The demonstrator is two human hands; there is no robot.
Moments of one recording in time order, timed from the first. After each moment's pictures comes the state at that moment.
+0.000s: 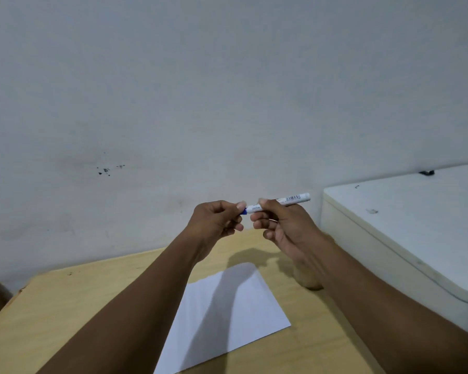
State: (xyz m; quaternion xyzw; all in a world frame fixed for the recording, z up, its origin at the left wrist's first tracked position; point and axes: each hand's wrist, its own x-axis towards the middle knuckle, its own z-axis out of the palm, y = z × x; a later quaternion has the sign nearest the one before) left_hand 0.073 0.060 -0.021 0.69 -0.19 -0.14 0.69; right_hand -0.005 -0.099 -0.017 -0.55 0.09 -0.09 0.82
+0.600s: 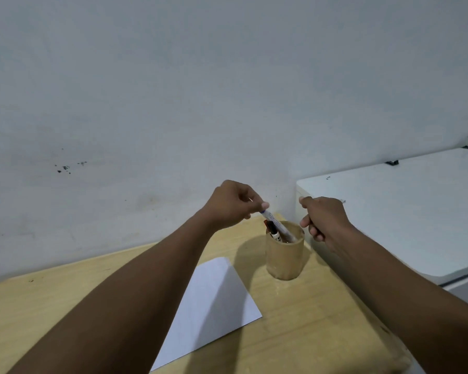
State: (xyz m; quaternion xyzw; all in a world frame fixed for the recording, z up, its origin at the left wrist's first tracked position) left_hand 0.071 -0.025 -0.006 0.81 -0.36 -0.07 0.45; right_hand -0.038 -0.215 -0.040 -0.71 0.31 -0.21 0.61
